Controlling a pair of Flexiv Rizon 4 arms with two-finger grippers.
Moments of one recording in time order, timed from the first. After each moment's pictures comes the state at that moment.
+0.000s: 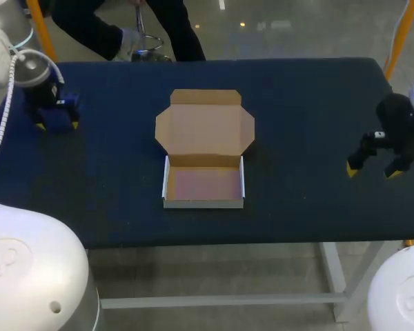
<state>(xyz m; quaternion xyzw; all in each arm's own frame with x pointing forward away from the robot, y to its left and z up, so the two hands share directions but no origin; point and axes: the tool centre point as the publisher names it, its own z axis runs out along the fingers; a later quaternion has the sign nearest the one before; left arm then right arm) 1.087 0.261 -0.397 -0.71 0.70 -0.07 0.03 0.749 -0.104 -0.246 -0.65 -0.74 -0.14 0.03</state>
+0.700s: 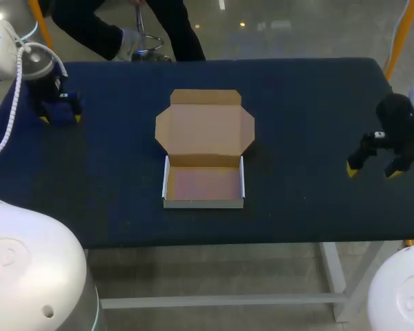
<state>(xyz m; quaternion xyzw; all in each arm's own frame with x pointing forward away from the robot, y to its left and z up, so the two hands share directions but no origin) 1.116 0.260 -0.397 -0.70 0.71 -0.07 0.03 0.749 -0.104 -0.246 -0.65 -0.74 -0.14 0.03</state>
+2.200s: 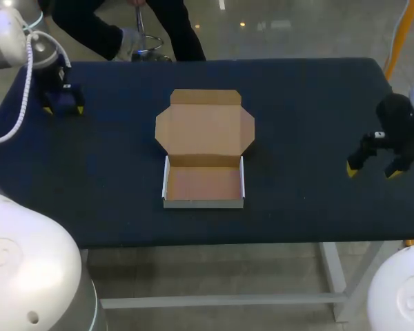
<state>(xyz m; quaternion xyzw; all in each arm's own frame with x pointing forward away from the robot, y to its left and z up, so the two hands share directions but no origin) 1.155 0.260 -0.397 -0.69 0.72 -0.06 0.03 0.749 -0.104 -0.246 -0.65 -0.74 -0.14 0.03</state>
